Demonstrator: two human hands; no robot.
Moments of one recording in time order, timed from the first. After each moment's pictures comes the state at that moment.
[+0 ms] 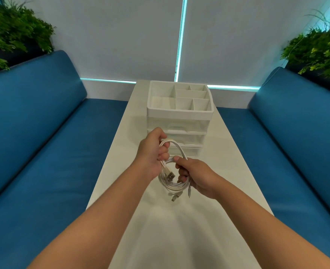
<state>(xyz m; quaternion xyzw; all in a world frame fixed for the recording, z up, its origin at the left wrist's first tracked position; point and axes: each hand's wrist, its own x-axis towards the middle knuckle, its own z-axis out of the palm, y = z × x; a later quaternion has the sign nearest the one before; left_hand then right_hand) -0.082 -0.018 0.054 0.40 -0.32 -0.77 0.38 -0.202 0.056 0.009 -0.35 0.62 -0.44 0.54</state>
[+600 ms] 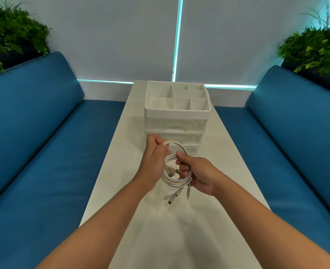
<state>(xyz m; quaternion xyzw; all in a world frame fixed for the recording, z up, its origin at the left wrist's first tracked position) -0.075 -0.001 0.021 0.36 -0.58 -0.60 0.41 -0.204 0.056 0.018 -0.24 0.59 -0.49 0.59</state>
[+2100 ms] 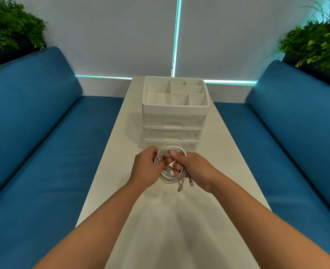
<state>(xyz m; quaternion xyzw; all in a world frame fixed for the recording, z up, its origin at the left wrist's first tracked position) -0.069 -0.016 -0.023 0.45 -0.69 -0.45 0.34 -0.205 0.059 0.013 -0.41 0.61 -0.45 0.51</state>
